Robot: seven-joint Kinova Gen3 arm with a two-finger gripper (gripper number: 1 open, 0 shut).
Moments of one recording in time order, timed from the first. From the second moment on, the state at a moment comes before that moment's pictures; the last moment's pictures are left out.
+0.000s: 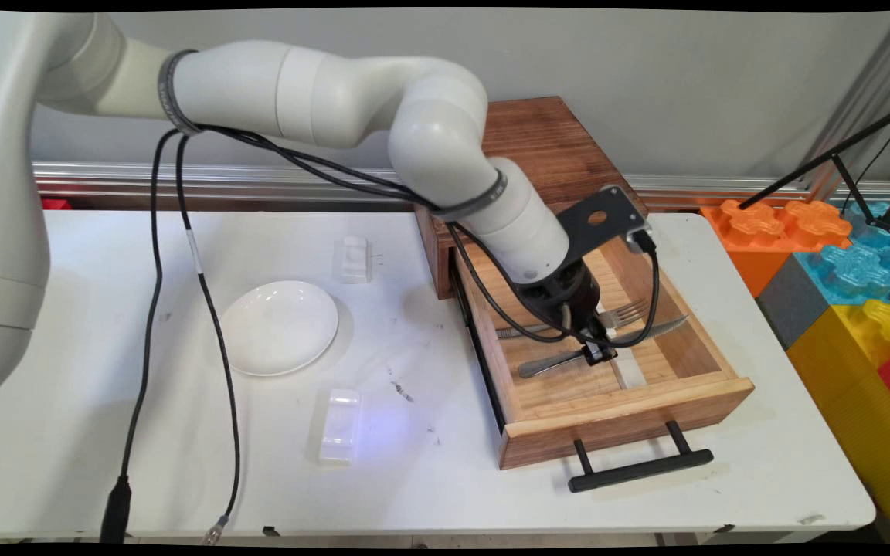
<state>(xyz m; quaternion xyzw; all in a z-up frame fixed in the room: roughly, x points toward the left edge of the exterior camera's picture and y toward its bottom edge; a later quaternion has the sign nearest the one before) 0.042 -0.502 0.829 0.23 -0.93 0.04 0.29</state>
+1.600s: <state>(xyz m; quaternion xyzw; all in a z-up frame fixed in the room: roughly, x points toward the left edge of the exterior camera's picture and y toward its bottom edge) 0.039 -0.525 0.780 0.22 -0.93 0.02 0.29</state>
